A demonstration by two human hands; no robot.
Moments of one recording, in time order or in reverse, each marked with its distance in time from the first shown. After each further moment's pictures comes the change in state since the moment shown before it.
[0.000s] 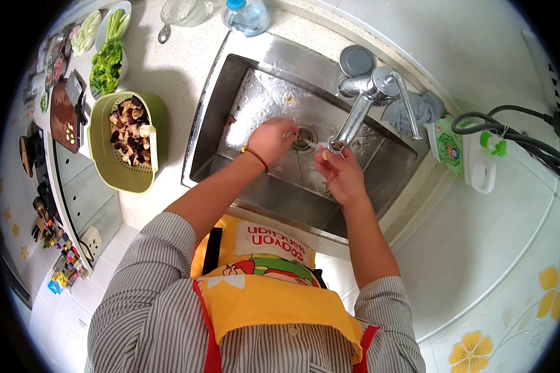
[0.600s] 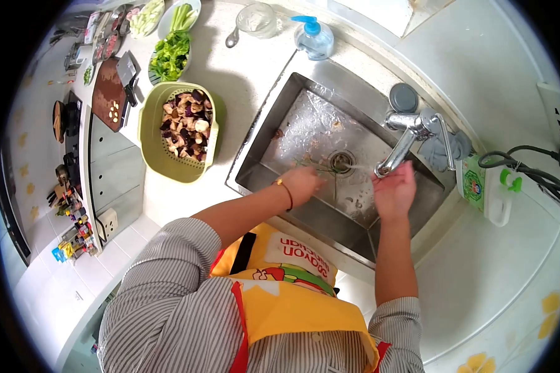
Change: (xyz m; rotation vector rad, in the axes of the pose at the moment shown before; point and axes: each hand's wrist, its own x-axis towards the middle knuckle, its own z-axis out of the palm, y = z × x) left_hand -0.073 -0.012 -0.032 0.454 -0.340 0.233; right_hand -0.004 -0.030 0.026 0.303 -0.033 -0.234
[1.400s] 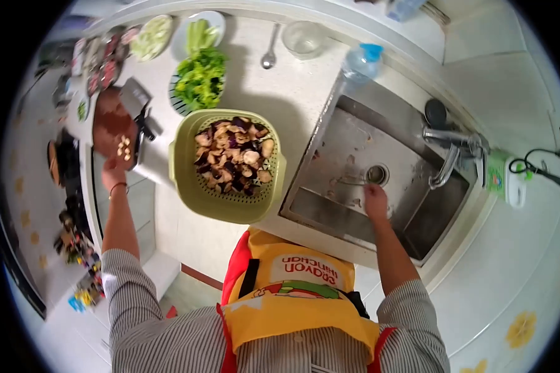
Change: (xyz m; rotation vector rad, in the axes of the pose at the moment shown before) left_hand -0.392 -0.507 -0.311 0.147 1.074 -1.027; right_hand 0.038 0.206 -0.040 -1.560 0.320 -0.257
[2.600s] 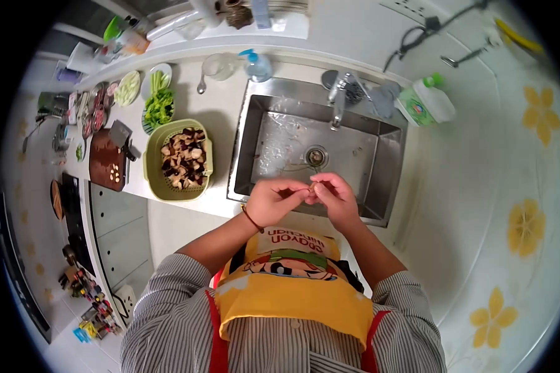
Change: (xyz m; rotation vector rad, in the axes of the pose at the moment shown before) left_hand -0.541 0.463 -0.084 -1.070 -1.368 0.487; right_hand -0.197 -0.072 -0.200 1.064 -0.367 -0.338
